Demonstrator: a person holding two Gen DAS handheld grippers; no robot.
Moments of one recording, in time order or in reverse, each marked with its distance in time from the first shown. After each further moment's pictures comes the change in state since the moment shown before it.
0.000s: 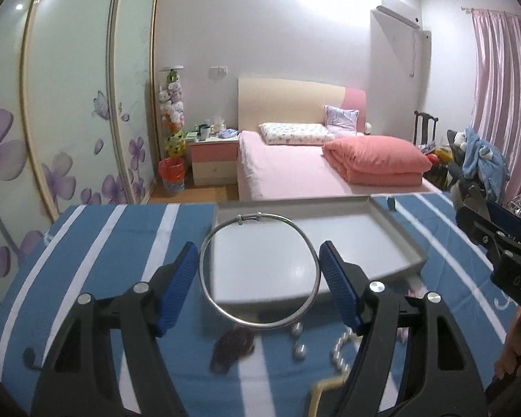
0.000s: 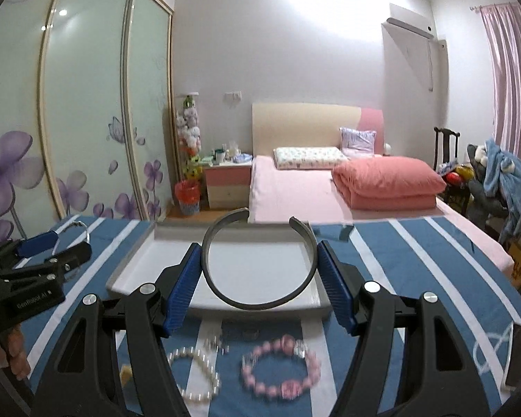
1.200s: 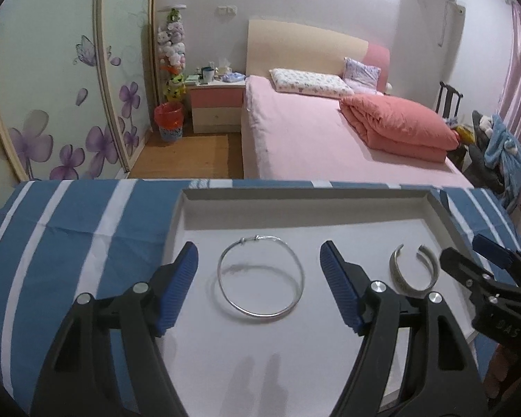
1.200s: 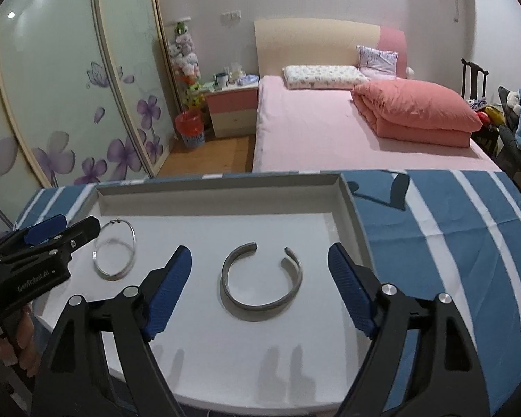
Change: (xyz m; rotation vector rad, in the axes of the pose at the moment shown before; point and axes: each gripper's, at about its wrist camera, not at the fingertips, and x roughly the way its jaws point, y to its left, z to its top) left arm 0.178 0.011 0.028 -0.077 0.242 0.021; right arm 0.159 -0.009 0.000 0.061 0.352 0.049
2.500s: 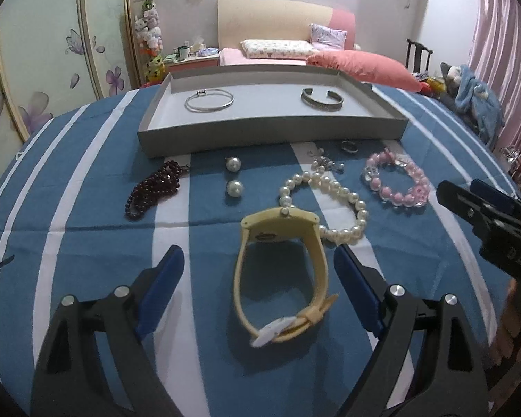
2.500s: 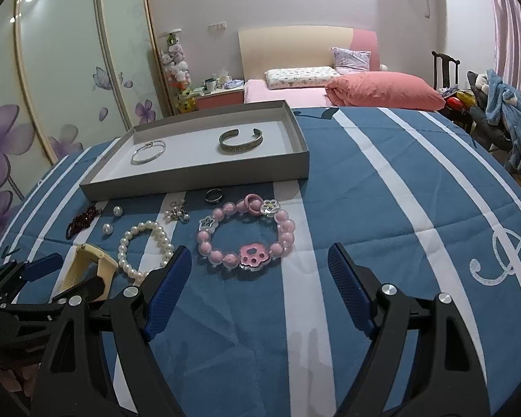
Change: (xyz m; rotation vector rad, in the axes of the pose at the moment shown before) left arm -0.128 -0.050 -0.191 0.115 0.113 -0.040; right arm -0.124 -0.021 -0.151 0.039 -0.031 -0.037
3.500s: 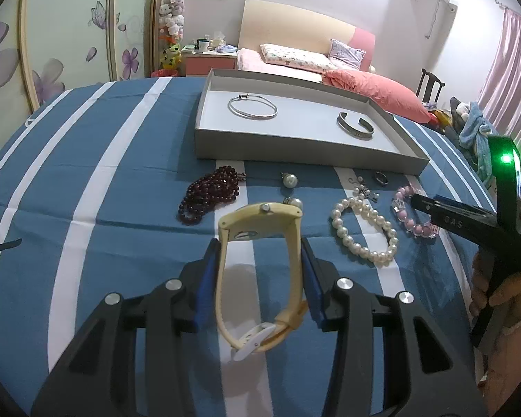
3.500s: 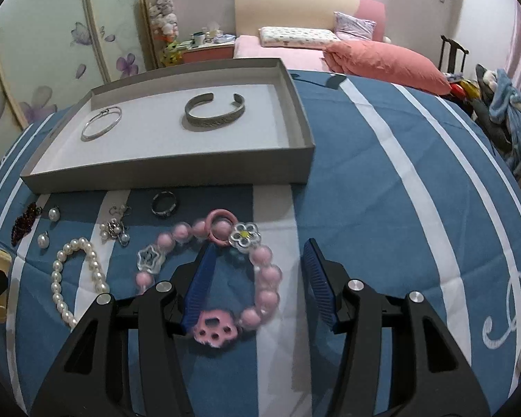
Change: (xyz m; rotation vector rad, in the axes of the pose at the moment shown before) left arm -0.015 0.065 0.008 -0.148 -0.018 -0.053; right arm 0.077 -0.006 0.033 -0.070 0.195 -0.075
